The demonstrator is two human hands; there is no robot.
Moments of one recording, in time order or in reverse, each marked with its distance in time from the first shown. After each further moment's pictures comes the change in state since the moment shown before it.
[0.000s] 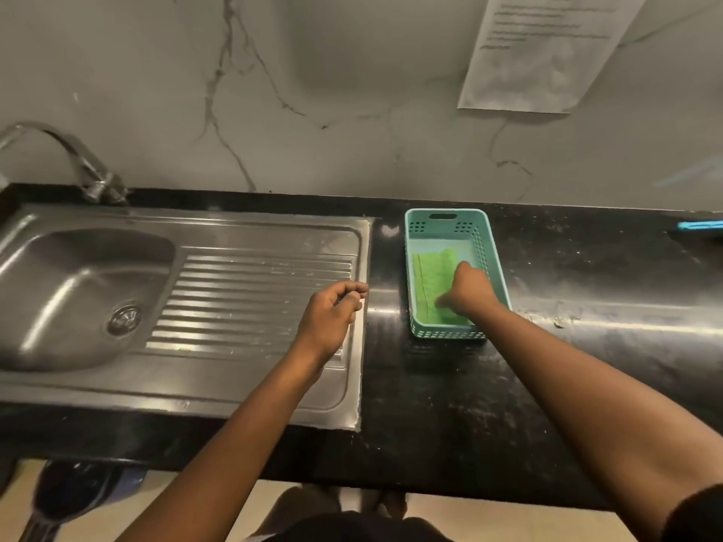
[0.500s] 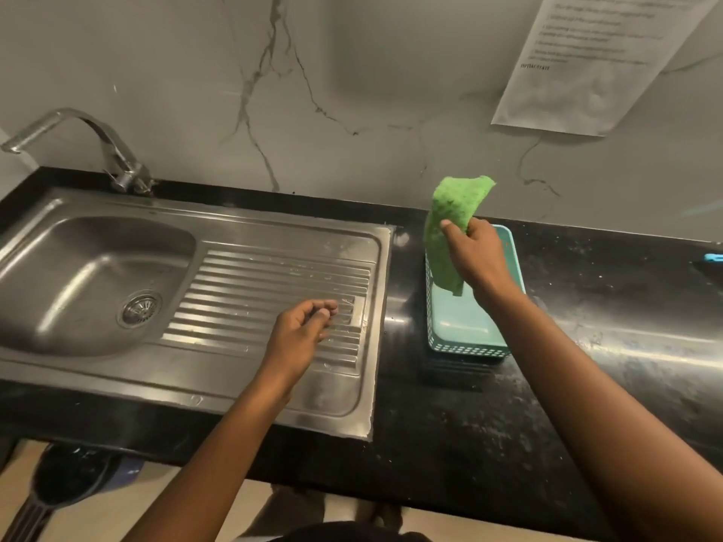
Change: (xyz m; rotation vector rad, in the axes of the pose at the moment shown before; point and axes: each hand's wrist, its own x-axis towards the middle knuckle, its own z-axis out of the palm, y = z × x) left_hand -0.014 -0.036 -0.061 -0.092 0.133 -0.007; right_hand -0.029 -0.082 -0.053 0.765 0.250 -0.246
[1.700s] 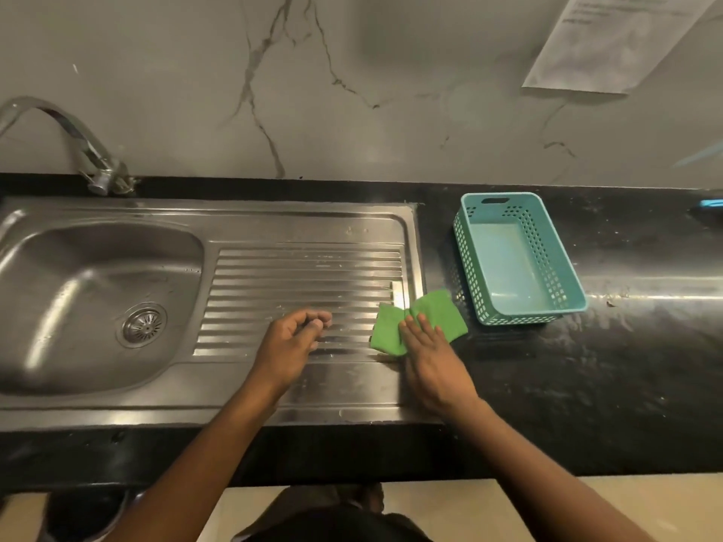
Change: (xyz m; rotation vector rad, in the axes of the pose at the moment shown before) left_hand 0.044 -0.051 -0.122 0.100 -0.203 -0.050; right_hand -0.169 0.086 0.144 -0.827 -0.433 -0.184
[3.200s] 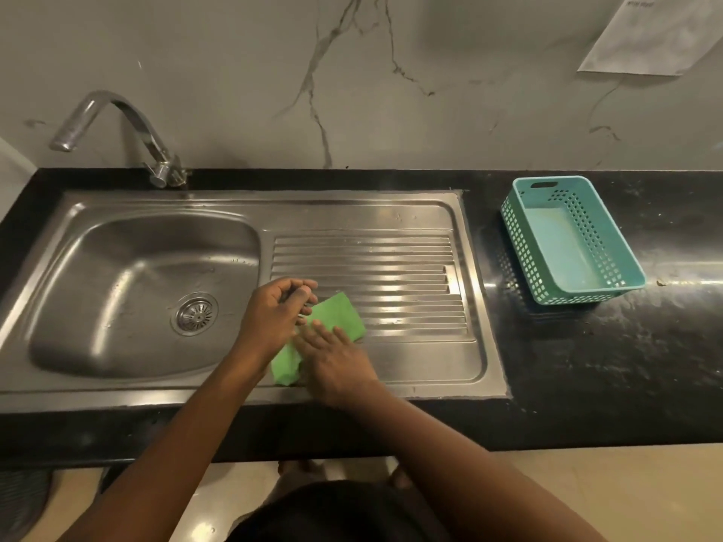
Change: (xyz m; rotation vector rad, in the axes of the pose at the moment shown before) left_hand 0.013 -0.012 -0.130 -0.007 0.082 0.108; right_hand 0.060 -0.238 0.092 -0.045 -0.181 -0.286
